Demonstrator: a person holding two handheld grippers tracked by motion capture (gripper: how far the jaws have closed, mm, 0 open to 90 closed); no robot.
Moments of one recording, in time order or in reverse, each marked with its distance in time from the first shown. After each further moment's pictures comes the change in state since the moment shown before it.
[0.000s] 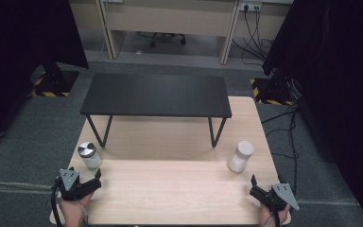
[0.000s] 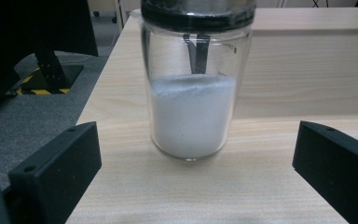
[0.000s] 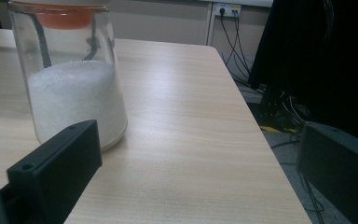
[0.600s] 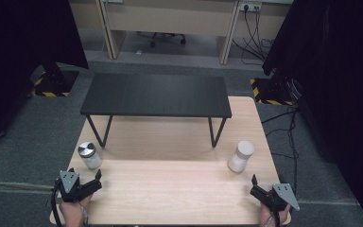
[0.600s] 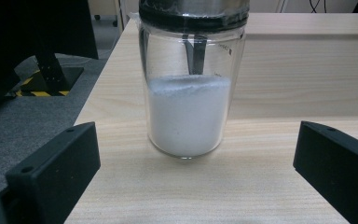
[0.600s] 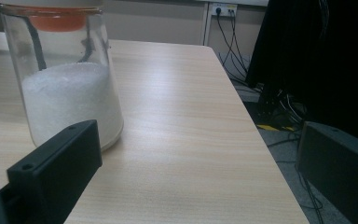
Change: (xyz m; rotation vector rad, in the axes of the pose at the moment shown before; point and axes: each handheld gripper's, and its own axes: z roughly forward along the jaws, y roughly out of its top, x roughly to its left) left arm -0.003 -0.006 -0.003 -0.015 -0.002 -0.003; right arm 0.001 0.000 0.000 -0.001 -0.012 0.014
